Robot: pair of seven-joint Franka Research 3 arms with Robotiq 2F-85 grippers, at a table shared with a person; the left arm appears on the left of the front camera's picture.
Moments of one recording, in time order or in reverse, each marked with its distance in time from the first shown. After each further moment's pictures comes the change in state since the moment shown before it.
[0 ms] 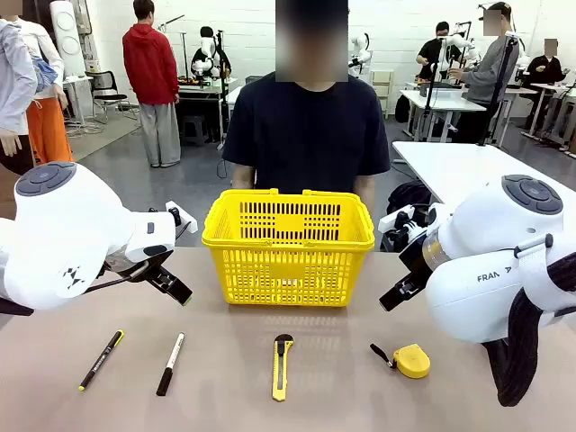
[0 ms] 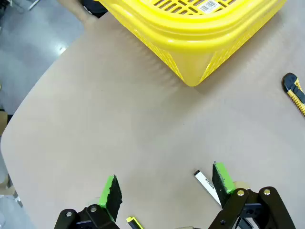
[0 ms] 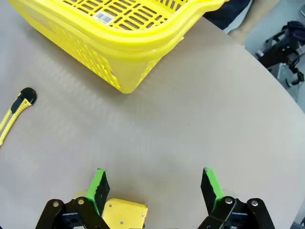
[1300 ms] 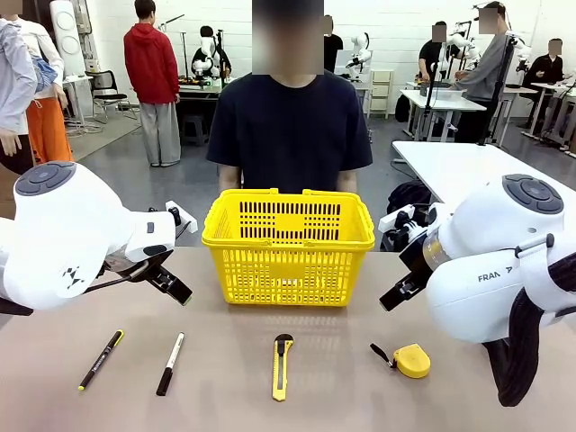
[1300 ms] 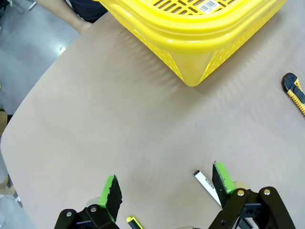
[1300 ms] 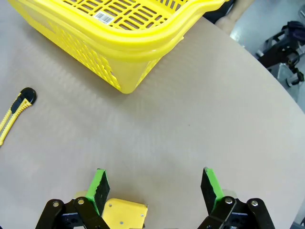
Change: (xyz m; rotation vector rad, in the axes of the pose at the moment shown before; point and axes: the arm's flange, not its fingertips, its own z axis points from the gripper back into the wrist) left arm 0.000 0.000 0.000 0.000 0.000 0.000; right arm 0.000 0.000 0.000 0.000 0.000 0.000
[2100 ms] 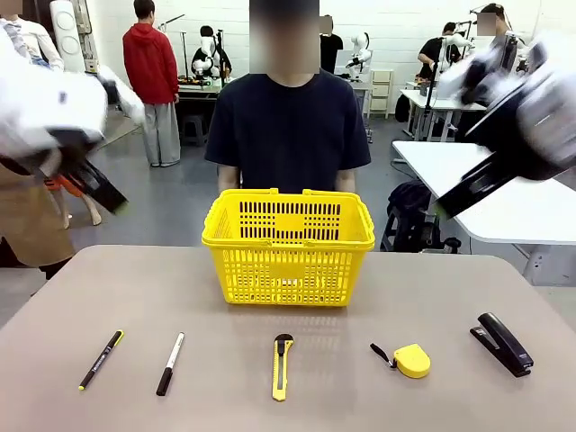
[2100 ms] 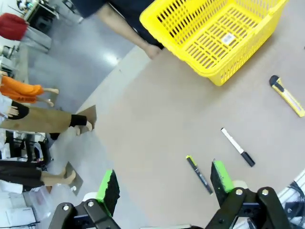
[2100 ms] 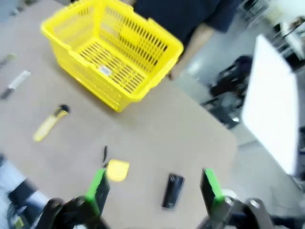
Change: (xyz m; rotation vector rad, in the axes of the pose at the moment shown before) left arm 0.031 -0.002 0.272 0.248 -0.075 -0.129; right arm 0.024 0.046 0.310 -0.216 -0.155 0.074
